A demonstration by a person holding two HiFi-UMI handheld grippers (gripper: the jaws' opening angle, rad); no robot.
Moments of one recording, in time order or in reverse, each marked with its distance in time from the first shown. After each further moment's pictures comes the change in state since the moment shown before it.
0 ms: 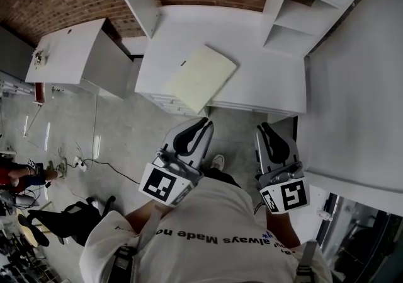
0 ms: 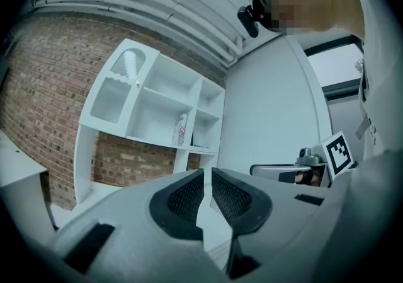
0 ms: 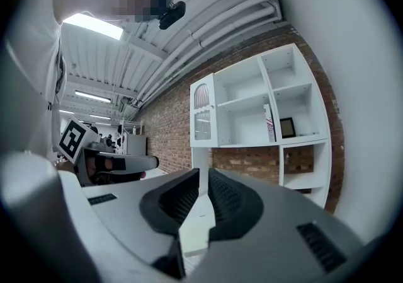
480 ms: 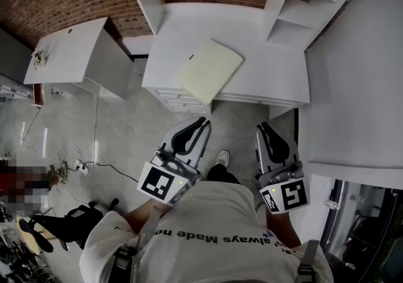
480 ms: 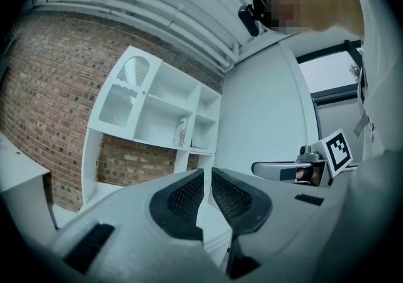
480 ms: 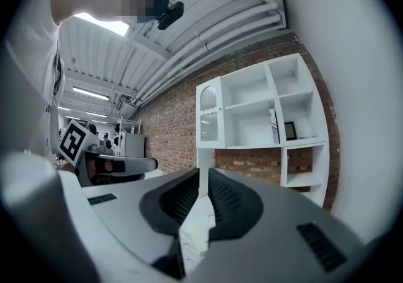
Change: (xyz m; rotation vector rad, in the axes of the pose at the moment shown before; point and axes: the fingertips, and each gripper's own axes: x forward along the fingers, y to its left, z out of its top) left arm -0.080 0.019 0.003 0.001 -0.005 -0.035; right arm -0.012 0.081 0.005 -0.013 -0.011 -0.037
